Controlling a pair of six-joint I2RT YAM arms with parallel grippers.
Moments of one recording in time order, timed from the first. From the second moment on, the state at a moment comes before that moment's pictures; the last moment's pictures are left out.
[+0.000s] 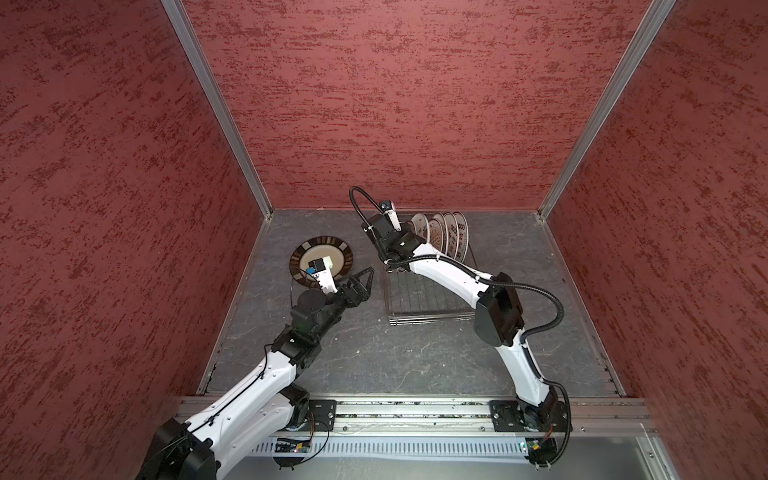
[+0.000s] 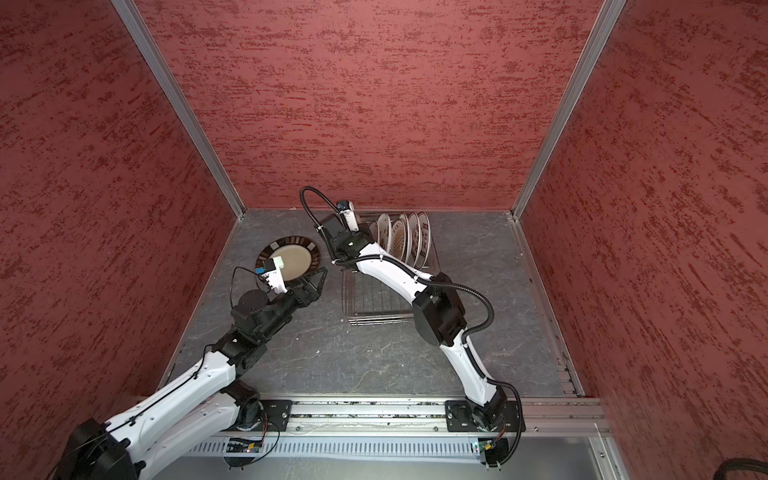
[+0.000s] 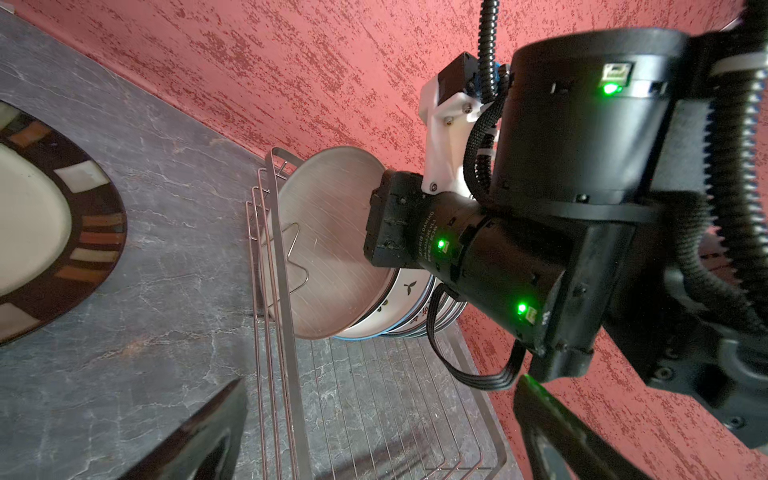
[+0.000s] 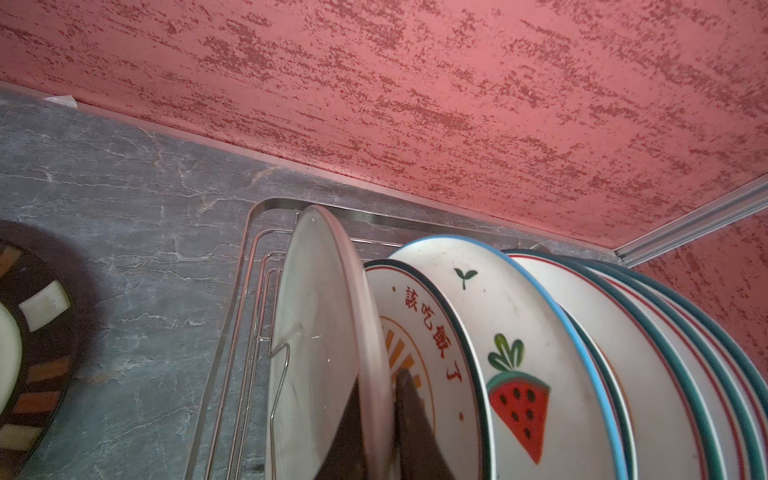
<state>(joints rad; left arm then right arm) -0.49 0.84 0.38 0.37 0.03 -0.81 0.82 2.26 2.11 -0.60 0.85 0.25</state>
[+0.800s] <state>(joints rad) -0.49 0.84 0.38 0.36 0.05 -0.81 0.84 2.12 2.04 -0.52 0.93 0.10</state>
